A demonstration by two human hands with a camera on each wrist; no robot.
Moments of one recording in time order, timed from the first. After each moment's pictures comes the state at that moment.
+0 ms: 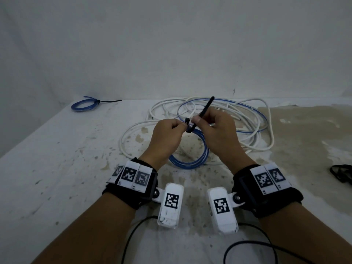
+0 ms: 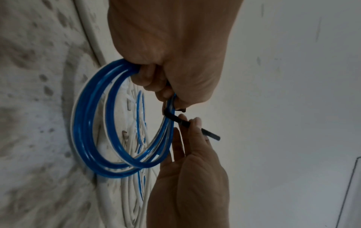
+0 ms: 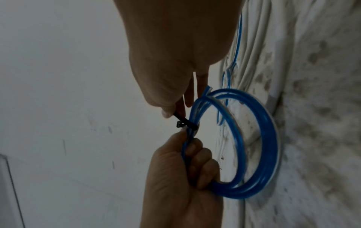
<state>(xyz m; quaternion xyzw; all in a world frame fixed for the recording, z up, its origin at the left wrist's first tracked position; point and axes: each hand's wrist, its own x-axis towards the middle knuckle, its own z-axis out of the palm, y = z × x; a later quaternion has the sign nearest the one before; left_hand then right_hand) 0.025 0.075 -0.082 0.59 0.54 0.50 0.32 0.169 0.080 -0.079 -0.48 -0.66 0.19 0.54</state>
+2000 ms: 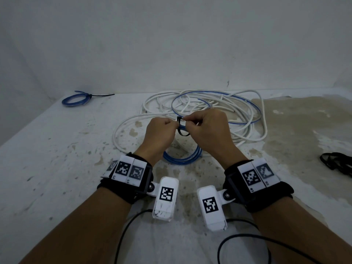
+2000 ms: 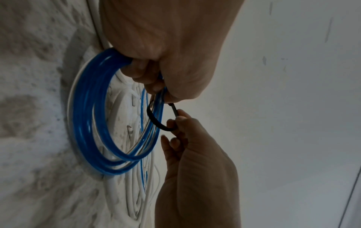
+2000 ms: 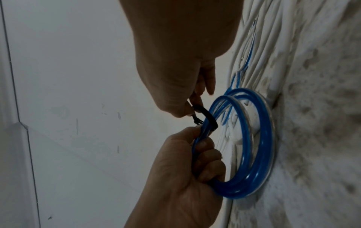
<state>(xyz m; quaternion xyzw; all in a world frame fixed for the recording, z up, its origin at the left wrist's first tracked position) 0.026 0.073 -0.087 0.55 0.59 0.48 0.35 0.161 0.061 -0.077 -0.53 -0.70 0.11 0.47</state>
